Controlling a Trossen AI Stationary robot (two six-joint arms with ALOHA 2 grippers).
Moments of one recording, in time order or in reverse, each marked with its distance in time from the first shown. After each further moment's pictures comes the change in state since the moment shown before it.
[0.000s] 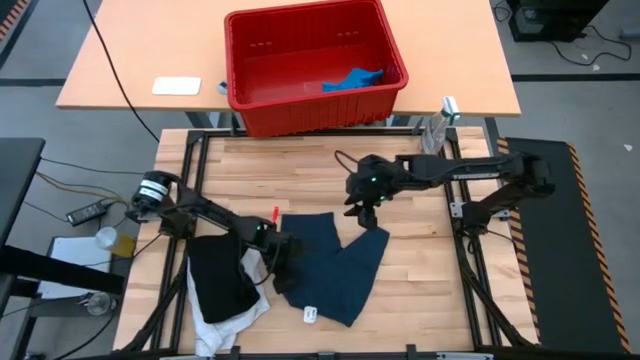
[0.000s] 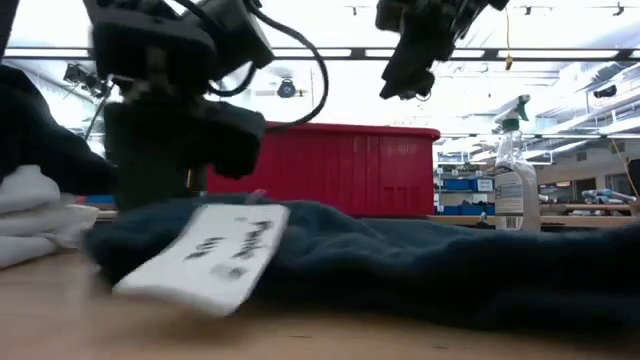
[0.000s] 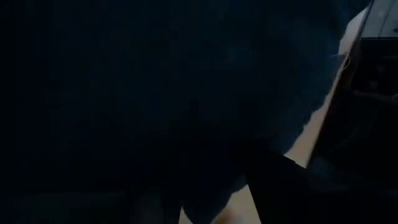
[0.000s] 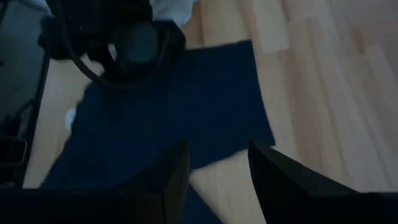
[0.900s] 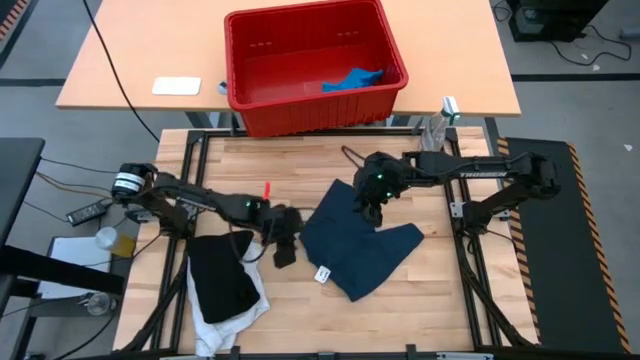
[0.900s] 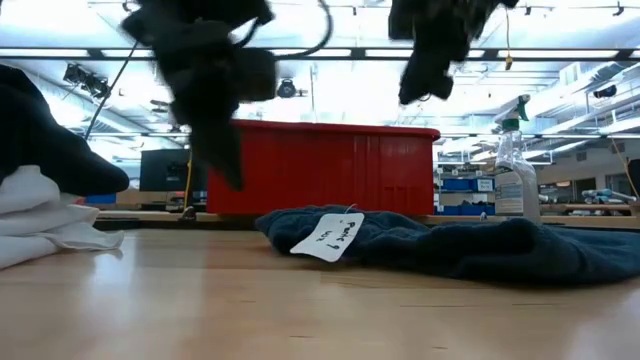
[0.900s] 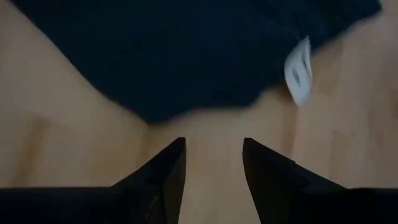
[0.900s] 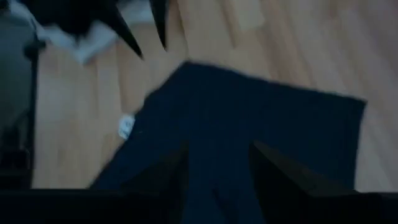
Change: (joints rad) left arm 0.117 -0.200 0.092 -0.279 -0.408 0.405; right arm -0.023 -0.055 -0.014 -0.096 0.023 0.100
